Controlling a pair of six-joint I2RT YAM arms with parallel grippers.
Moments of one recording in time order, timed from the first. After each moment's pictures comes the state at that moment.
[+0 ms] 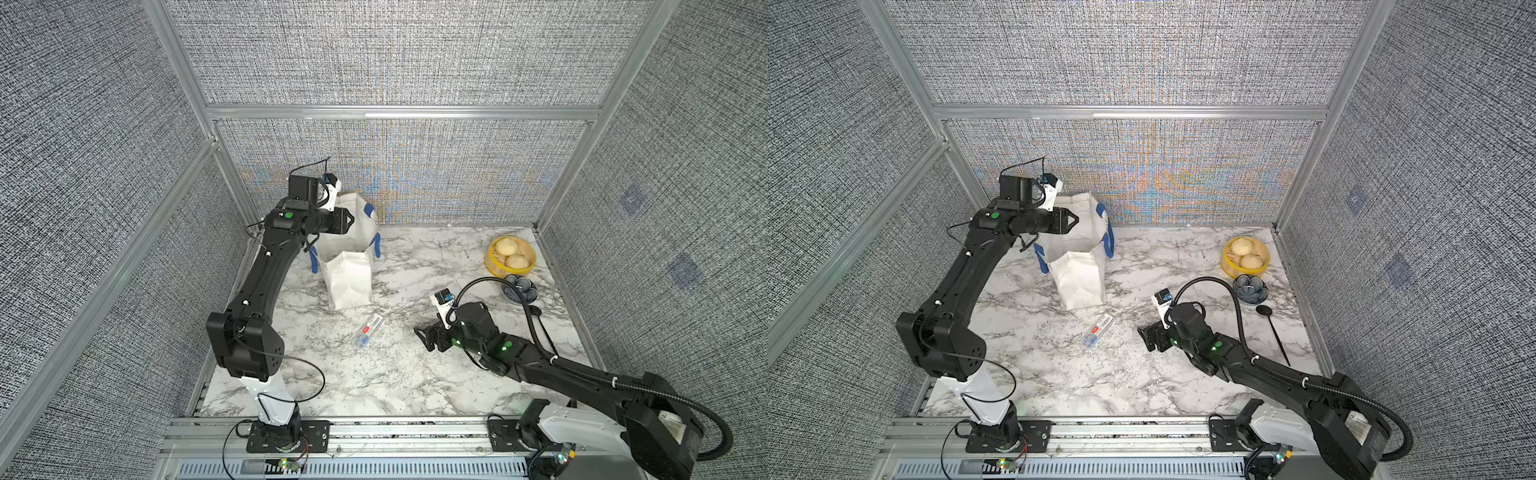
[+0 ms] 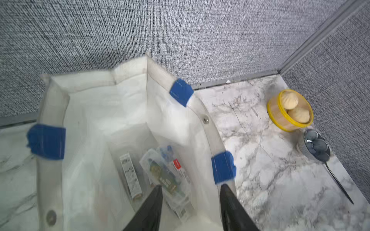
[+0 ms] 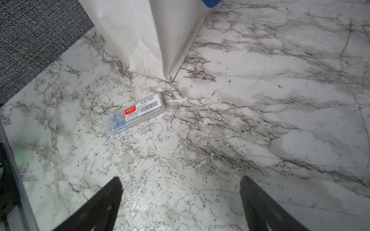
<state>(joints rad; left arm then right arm) -0.22 1.72 1.81 -0.75 0.35 -0.06 0.79 1.20 0.61 0.00 -0.01 0.26</state>
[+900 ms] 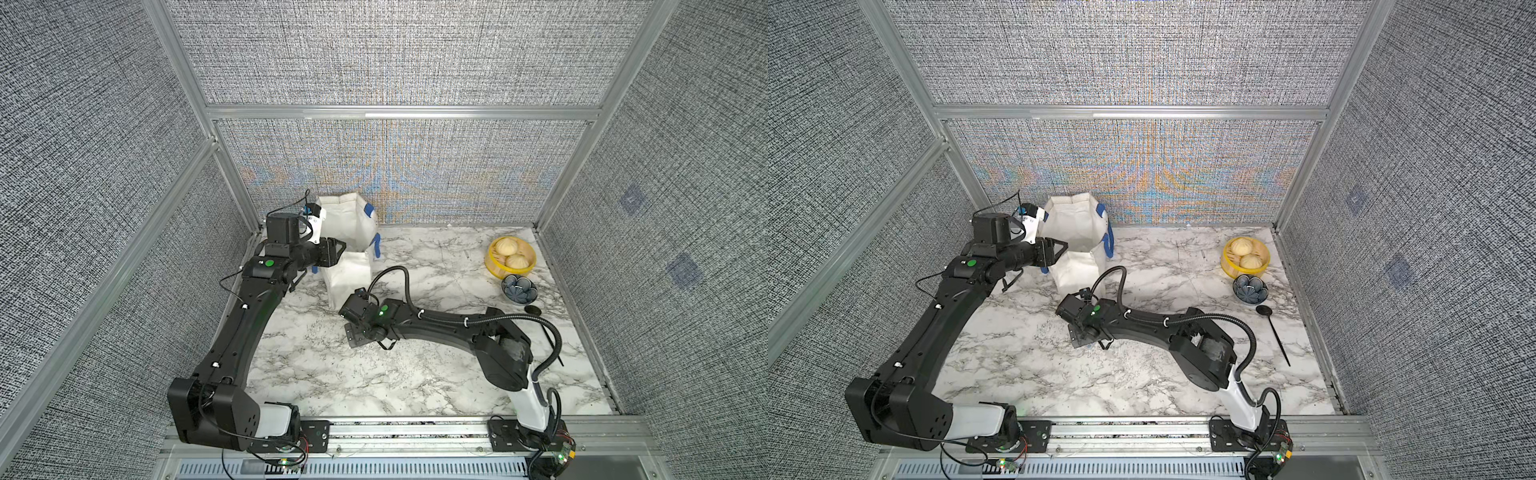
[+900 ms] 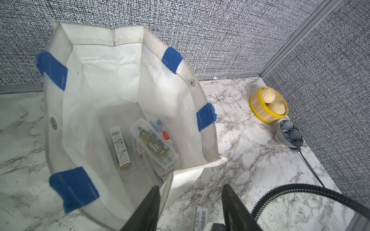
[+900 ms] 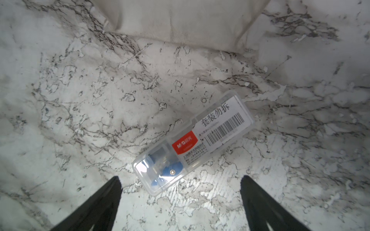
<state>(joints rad) -0.17 1.36 1.33 -0.54 0.43 -0.13 1.10 2.13 1.70 -0.76 0.26 0.70</state>
